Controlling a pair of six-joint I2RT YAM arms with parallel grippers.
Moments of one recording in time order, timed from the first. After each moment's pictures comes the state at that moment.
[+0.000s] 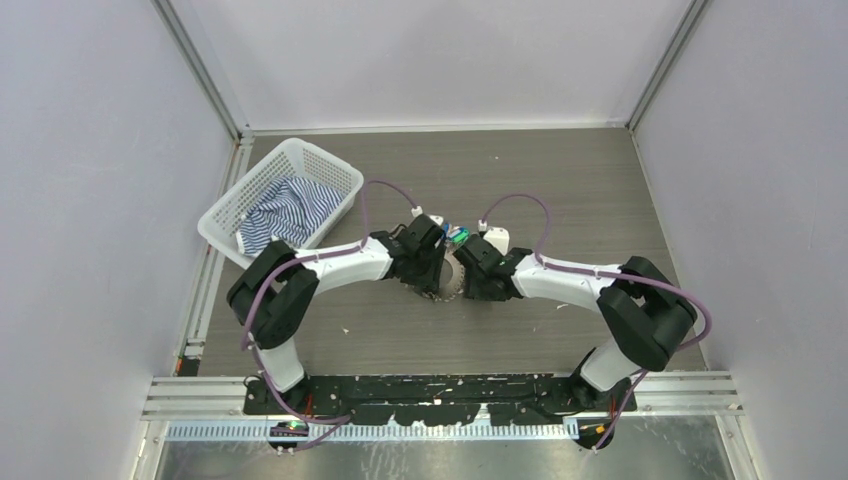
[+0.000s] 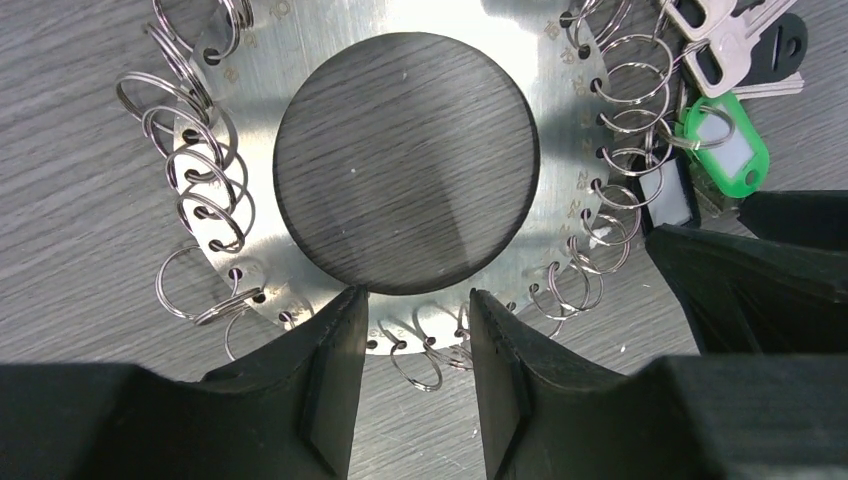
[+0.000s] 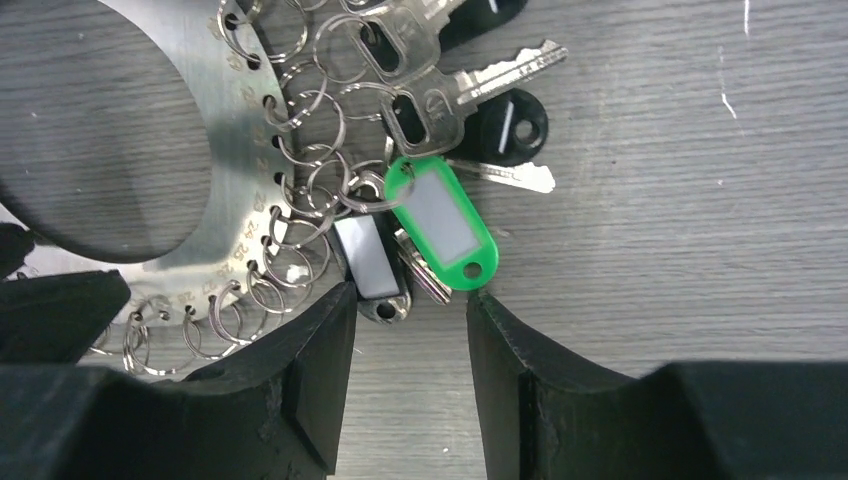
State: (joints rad) left arm -0.82 1.76 1.08 -0.36 -0.04 -0.53; right arm 0.80 1.54 0.82 -0.45 0.31 0.83
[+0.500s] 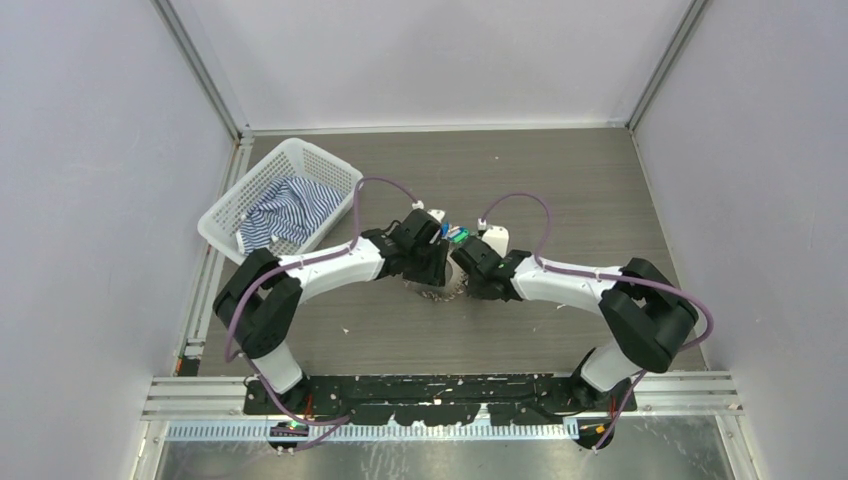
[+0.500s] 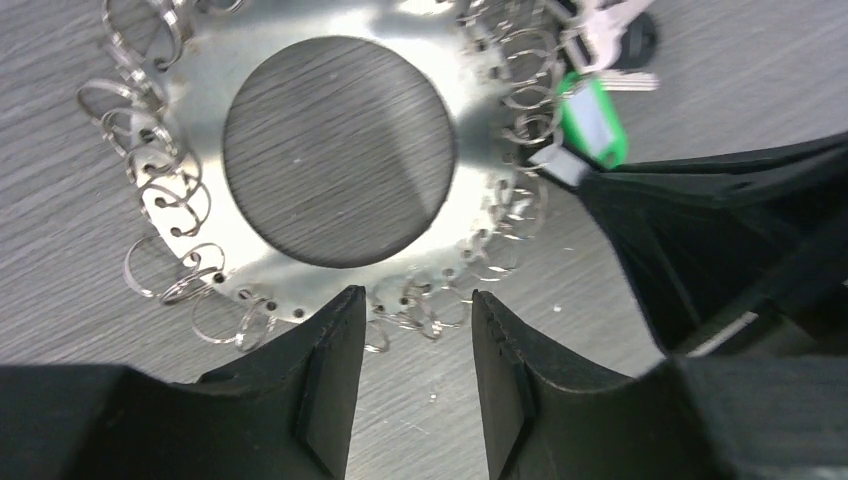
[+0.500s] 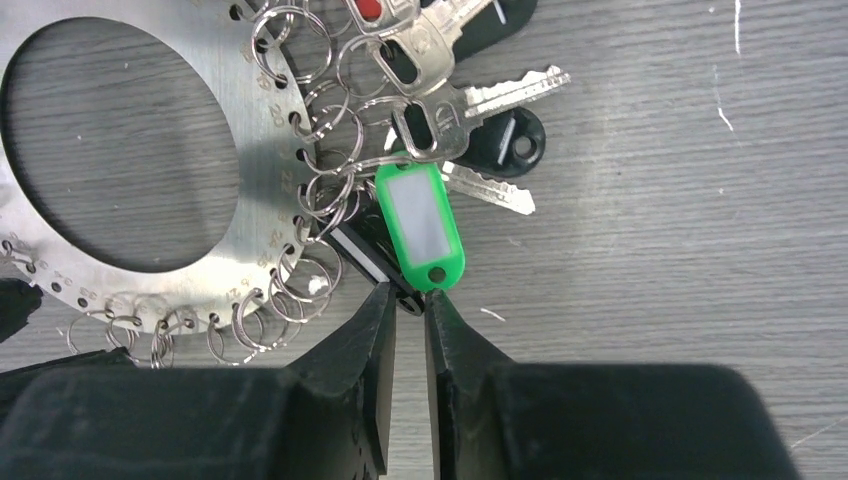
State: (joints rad) left arm -0.82 1.69 1.07 -0.35 0.02 -0.53; right arm 0.82 1.56 0.83 -0.41 0.38 0.87
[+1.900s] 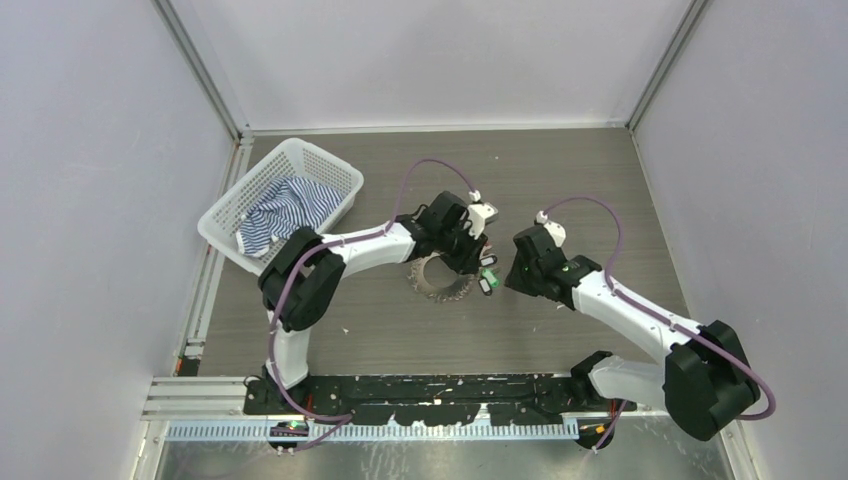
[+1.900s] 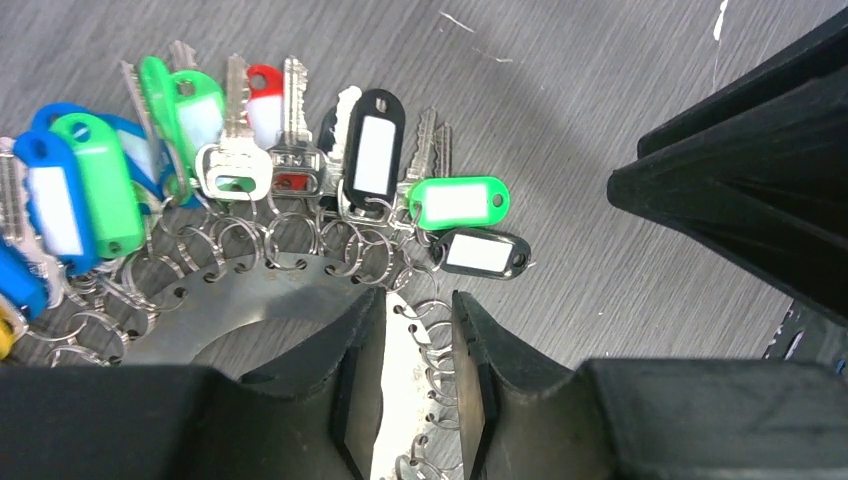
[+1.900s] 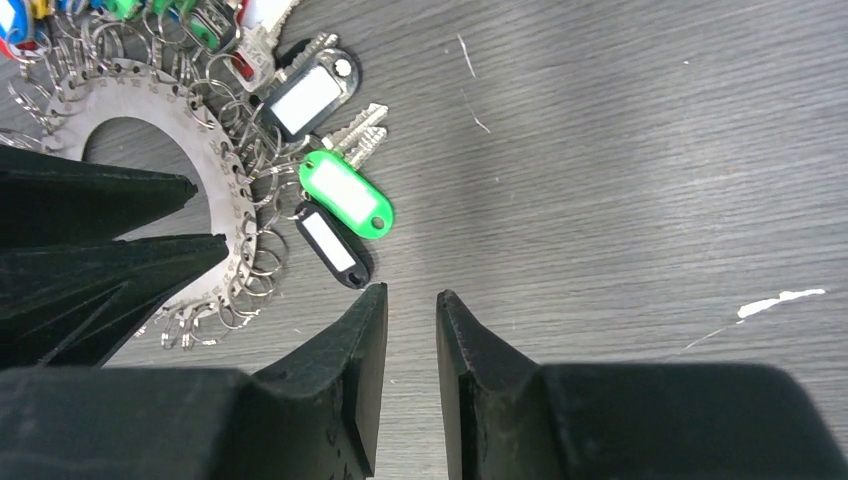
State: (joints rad) left arm -0.83 1.93 1.31 -0.17 0.34 -0.08; right arm 0.54 1.17 0.65 -0.45 0.20 0.80
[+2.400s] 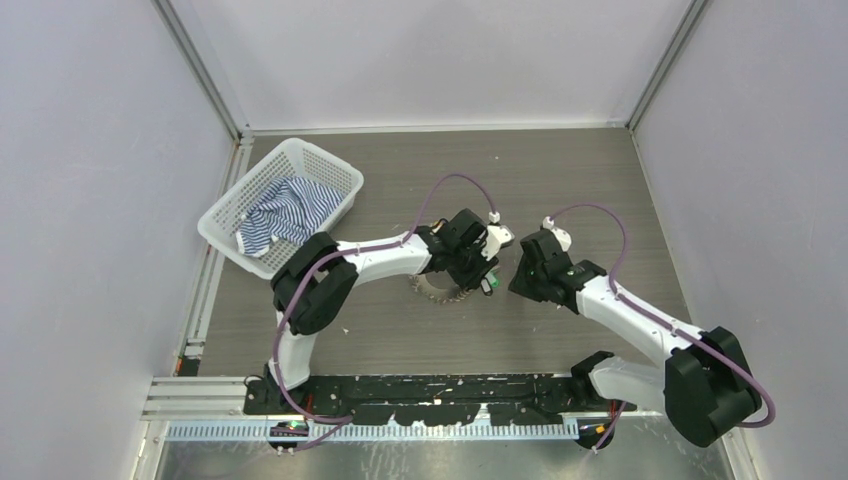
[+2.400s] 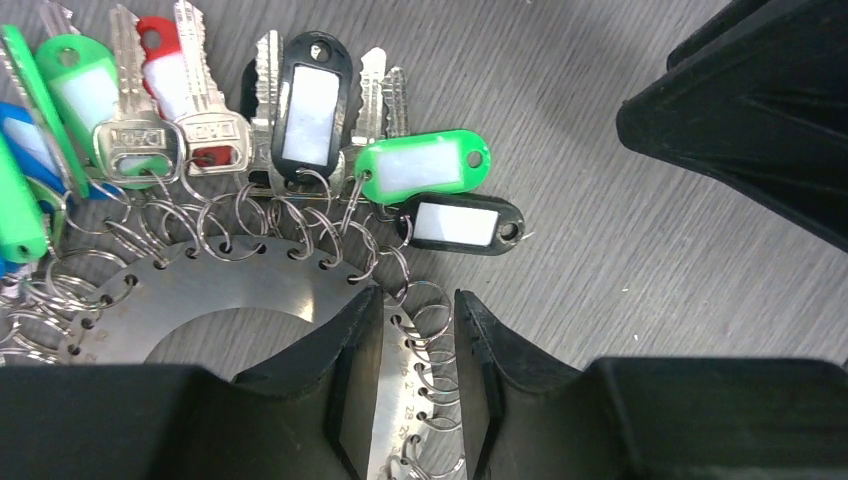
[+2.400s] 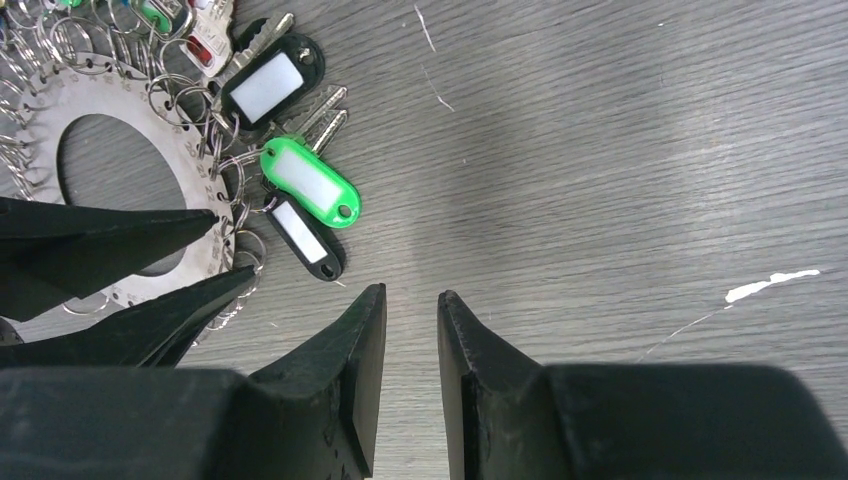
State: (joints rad) left arm -0.92 1.98 1.36 -0.30 0.22 0.04; right arm 0.48 1.13 0.59 -0.45 0.16 0.81
